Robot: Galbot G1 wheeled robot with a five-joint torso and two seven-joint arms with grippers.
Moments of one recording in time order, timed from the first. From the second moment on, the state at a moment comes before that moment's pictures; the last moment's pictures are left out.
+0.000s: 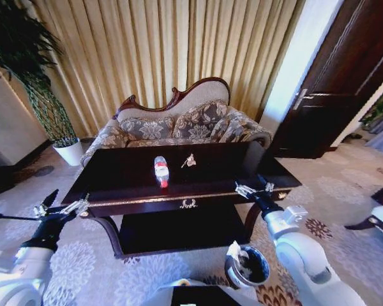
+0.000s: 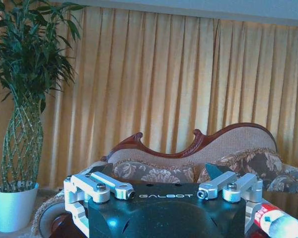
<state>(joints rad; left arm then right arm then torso) 1.86 -1.40 -1.19 -2.50 -0.66 0.24 0.15 -1.57 1.09 0.65 2.34 0.52 -0.24 0.15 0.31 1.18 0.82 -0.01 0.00</state>
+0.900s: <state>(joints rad) 1.87 -1.41 -1.19 -2.50 -0.67 0.25 0.14 -1.53 1.00 0.63 2.32 0.71 -0.31 0.20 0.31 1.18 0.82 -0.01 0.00</state>
